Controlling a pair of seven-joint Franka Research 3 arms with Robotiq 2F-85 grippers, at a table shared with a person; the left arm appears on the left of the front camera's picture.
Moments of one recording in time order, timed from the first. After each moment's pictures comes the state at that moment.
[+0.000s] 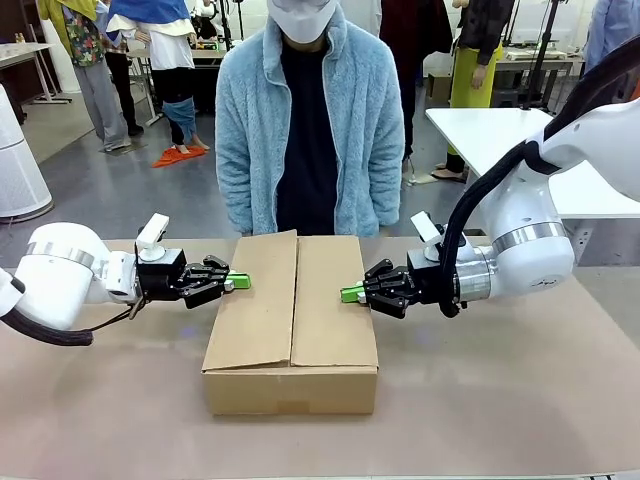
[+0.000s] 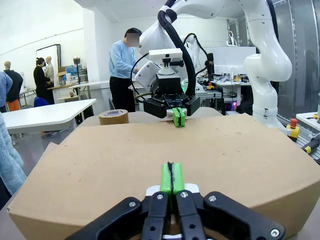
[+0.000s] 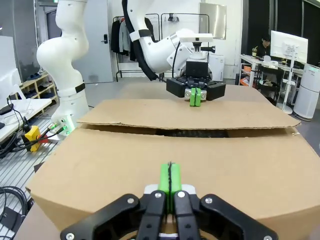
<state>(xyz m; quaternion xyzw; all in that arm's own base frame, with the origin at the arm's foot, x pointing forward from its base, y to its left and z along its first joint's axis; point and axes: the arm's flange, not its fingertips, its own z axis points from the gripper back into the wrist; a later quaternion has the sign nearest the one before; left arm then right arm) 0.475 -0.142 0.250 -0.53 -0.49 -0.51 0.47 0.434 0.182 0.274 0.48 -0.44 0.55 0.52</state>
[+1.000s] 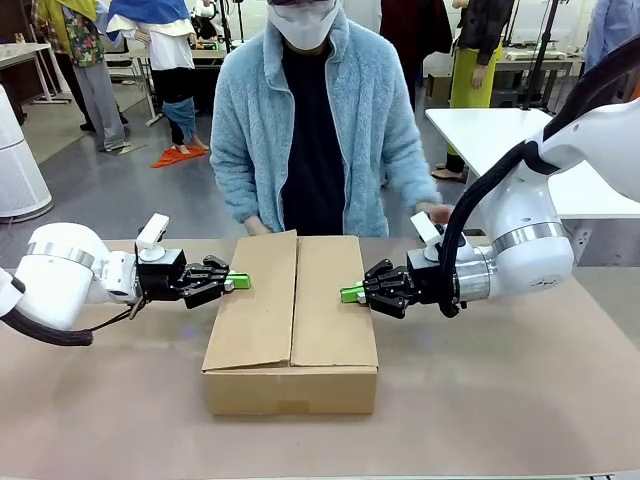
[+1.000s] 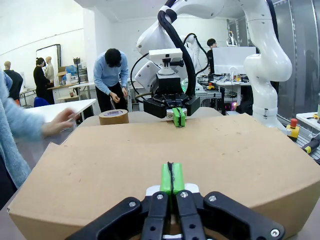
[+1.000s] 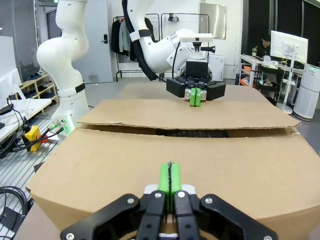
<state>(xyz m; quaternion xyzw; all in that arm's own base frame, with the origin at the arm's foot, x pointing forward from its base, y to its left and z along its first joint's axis) 0.475 -0.142 0.250 -0.53 -0.49 -0.51 0.47 0.434 0.182 0.274 0.48 -0.44 0.55 0.52</state>
